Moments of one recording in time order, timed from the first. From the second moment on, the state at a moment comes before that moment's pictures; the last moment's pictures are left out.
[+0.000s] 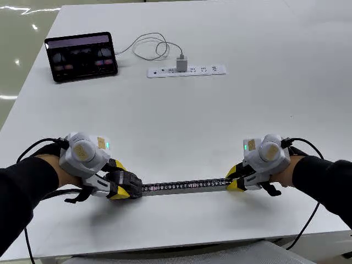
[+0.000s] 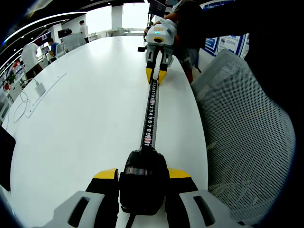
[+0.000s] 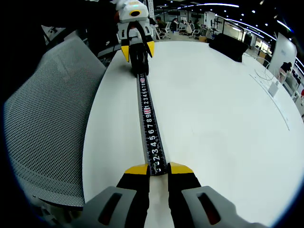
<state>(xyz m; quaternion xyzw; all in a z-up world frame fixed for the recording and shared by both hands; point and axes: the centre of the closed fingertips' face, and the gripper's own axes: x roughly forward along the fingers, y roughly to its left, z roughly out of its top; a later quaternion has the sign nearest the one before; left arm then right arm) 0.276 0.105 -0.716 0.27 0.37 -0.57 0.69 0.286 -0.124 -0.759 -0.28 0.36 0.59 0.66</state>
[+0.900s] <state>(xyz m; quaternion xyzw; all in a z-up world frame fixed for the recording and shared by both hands) 0.278 0.106 -0.716 0.25 0.35 -0.56 0.70 0.286 -0.124 -0.758 -0.28 0.37 0.58 0.67</state>
